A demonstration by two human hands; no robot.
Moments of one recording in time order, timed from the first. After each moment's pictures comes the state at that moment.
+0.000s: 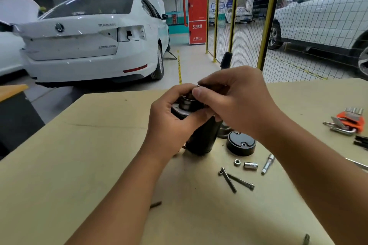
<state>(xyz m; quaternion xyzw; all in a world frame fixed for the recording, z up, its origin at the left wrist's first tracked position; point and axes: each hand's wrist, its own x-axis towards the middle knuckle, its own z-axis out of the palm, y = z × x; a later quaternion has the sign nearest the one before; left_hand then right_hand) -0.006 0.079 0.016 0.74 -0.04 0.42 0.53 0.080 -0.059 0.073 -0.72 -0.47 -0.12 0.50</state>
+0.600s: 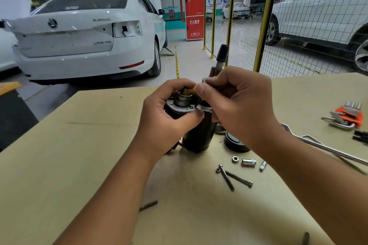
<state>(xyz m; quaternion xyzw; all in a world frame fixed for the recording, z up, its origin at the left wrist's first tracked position) -0.009 0.092 0.016 0.75 -0.08 0.39 0.53 0.078 -0.056 0.045 -0.64 -0.44 -0.20 0.60</state>
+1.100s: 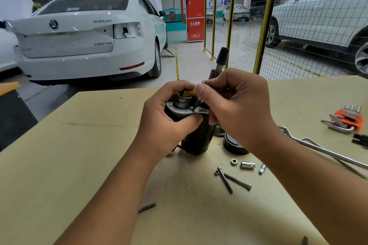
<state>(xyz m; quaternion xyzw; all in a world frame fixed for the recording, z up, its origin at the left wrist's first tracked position) -0.008 0.090 0.016 0.76 -0.06 0.38 0.52 0.075 -0.056 0.045 -0.61 -0.43 -0.14 0.65</state>
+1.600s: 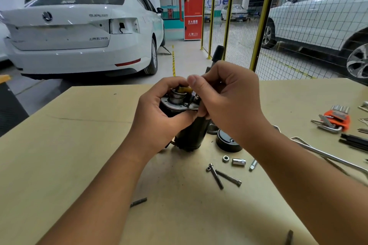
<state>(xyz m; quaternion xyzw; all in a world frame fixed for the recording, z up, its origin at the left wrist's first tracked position) -0.006 0.087 0.016 0.76 -0.05 0.38 0.53 0.080 -0.054 0.054 -0.65 -0.44 -0.19 0.59</state>
